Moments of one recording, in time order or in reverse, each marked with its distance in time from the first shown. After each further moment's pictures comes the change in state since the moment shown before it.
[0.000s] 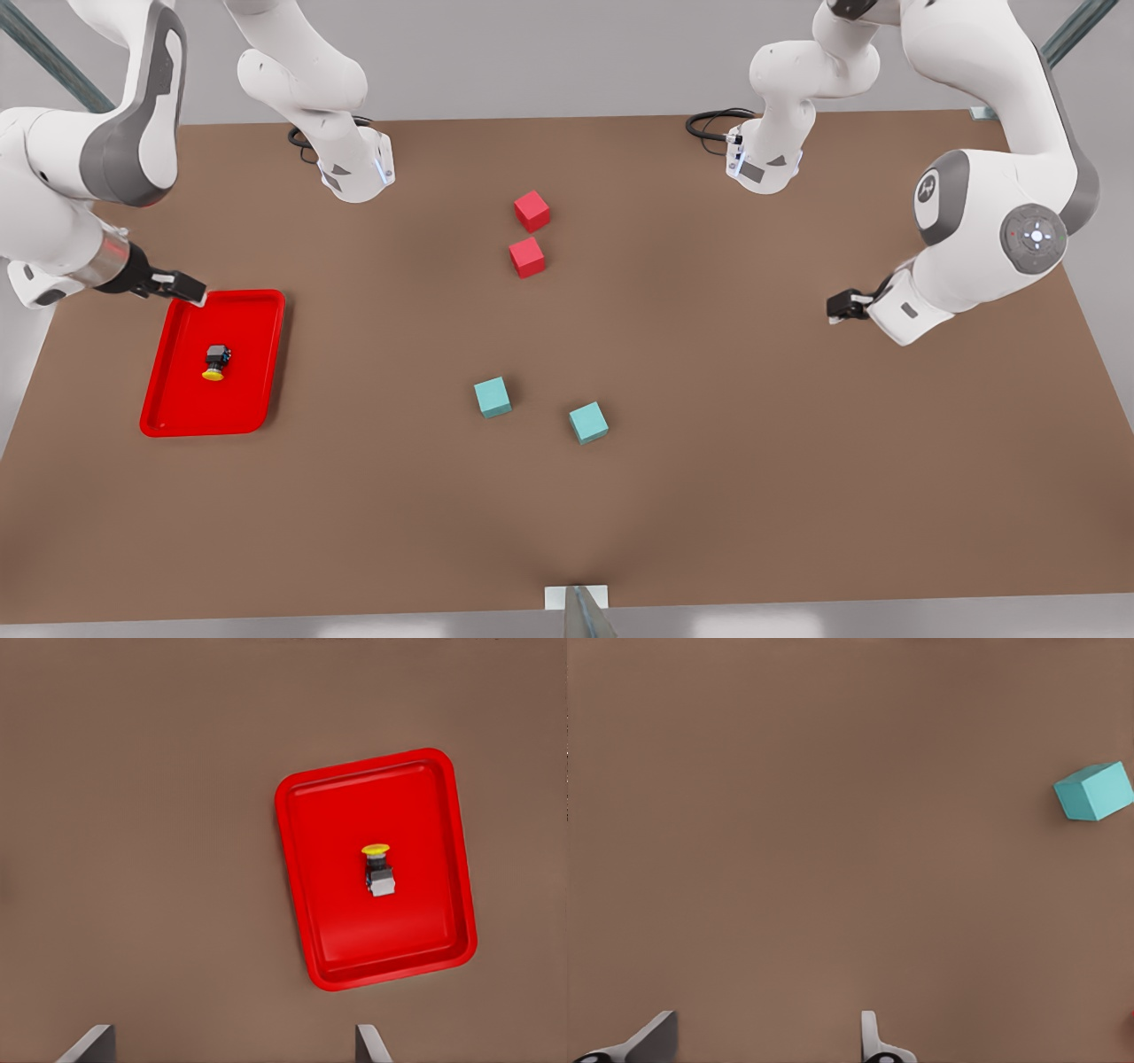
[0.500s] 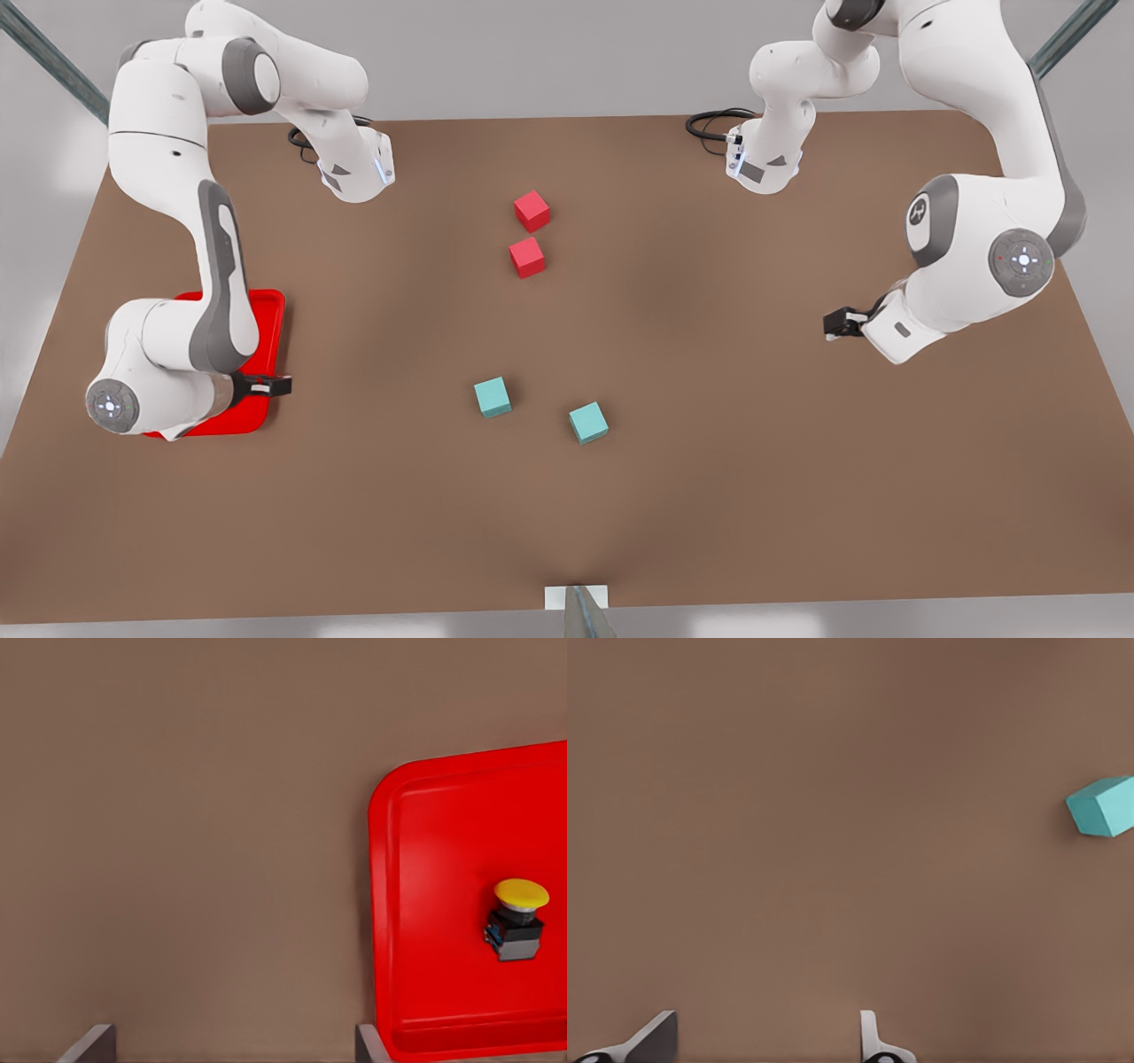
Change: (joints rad) left arm -0.001 0.053 0.000 0.008 0.009 0.043 0.007; right arm 0.076 0.545 0.012 0.261 0.033 -0.033 0.012
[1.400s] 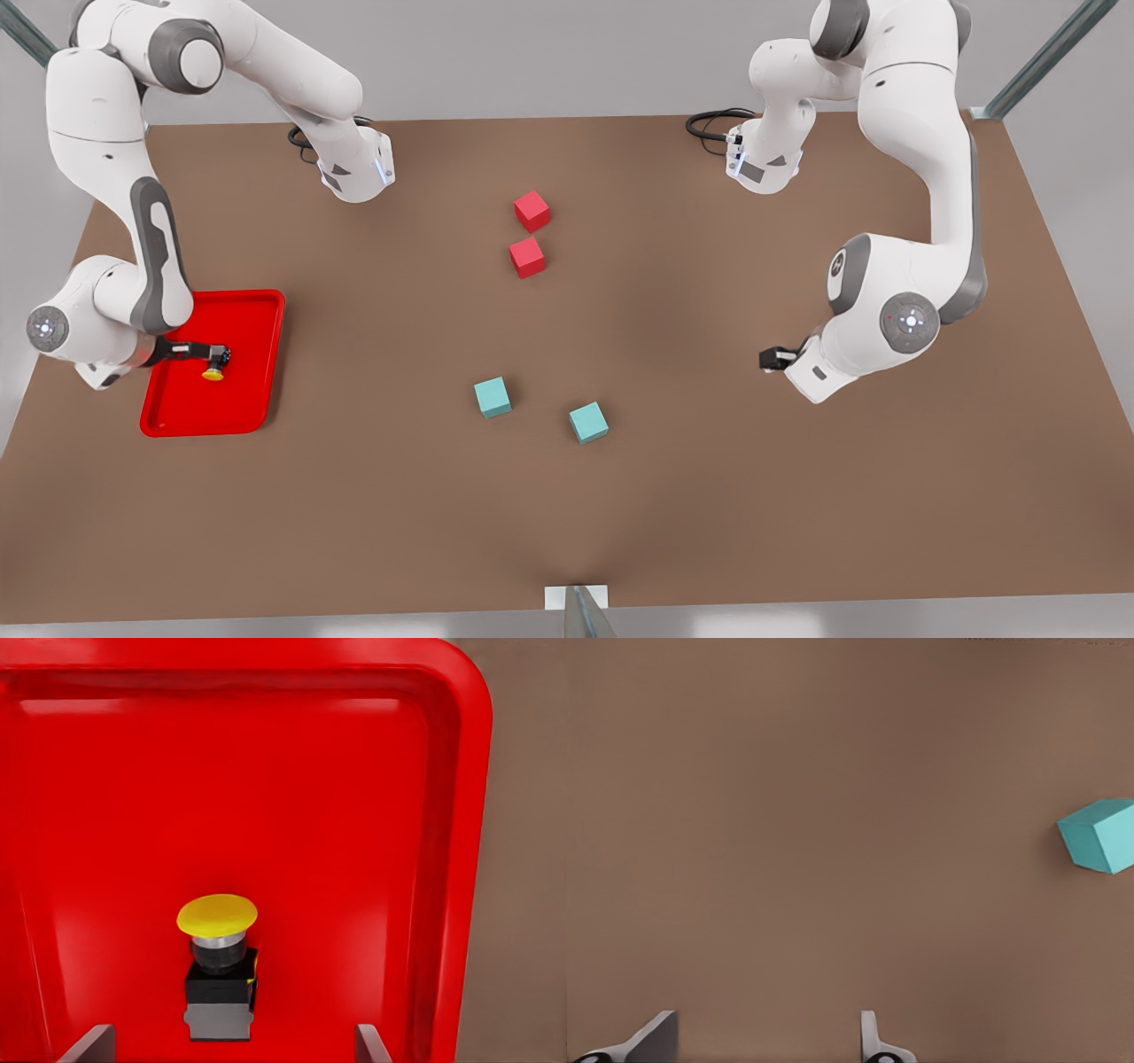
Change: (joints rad) left arm -0.107 0.152 -0.005 0.001 0.000 0.135 -0.136; right arm -0.393 -0.108 0.012 -0.517 -0.158 0.637 -0.437
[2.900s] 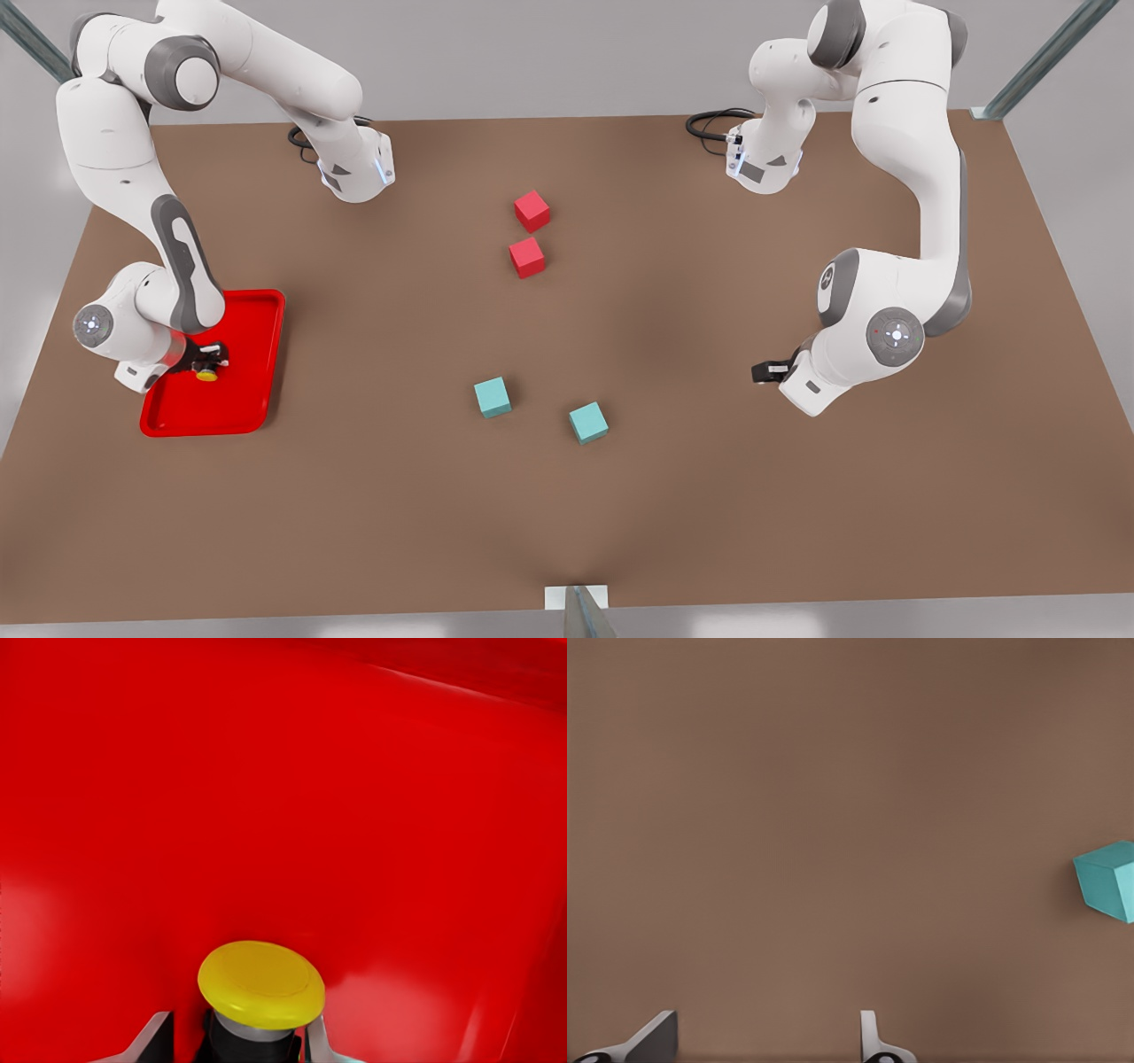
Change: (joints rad) left arm -0.005 0.040 0.000 0.002 0.000 0.037 -0.117; right arm -0.017 0.086 -0.002 -0.101 -0.003 0.250 -0.215
